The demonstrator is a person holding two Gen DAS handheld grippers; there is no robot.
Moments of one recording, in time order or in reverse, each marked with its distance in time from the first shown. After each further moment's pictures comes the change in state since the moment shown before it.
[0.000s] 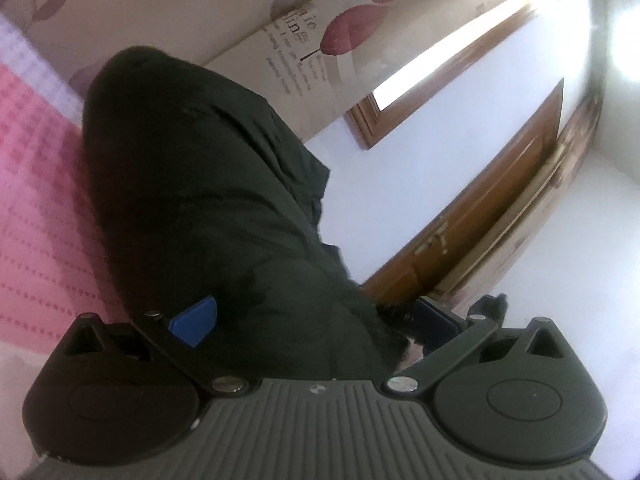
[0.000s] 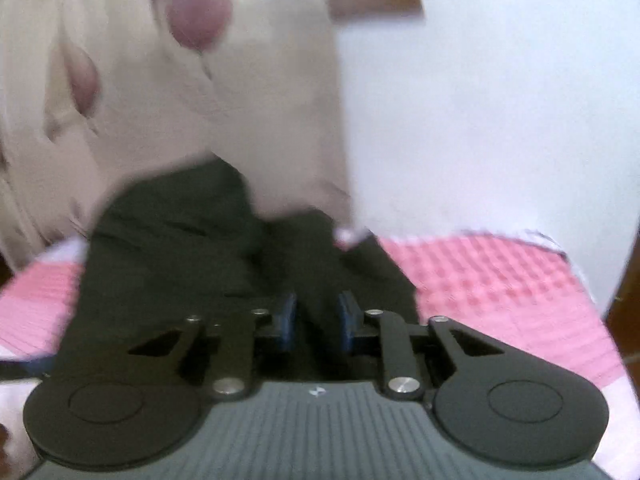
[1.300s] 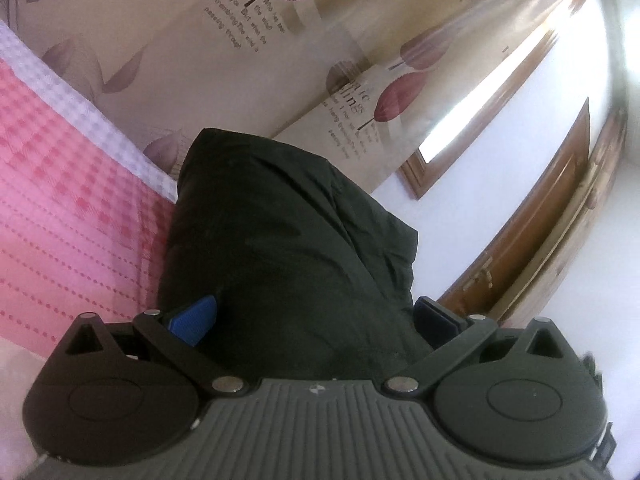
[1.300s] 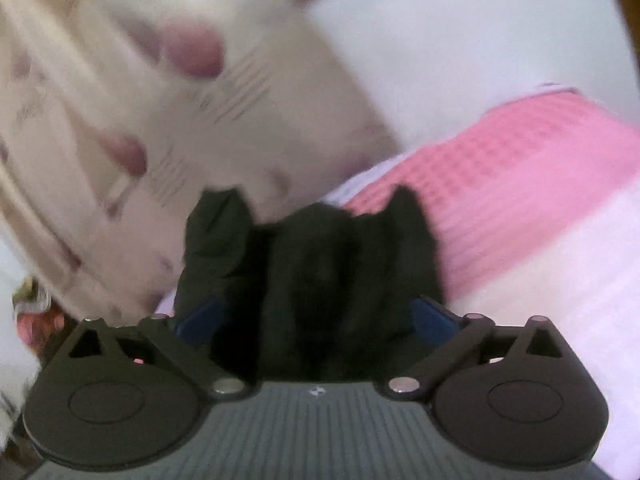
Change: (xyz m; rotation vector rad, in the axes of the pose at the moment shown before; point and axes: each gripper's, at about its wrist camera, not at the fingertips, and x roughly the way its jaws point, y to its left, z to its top) left arm -0.070 0.041 0.024 0.035 -0.120 0.135; right arm -0.071 0.051 -0.048 0.360 0.093 0.265
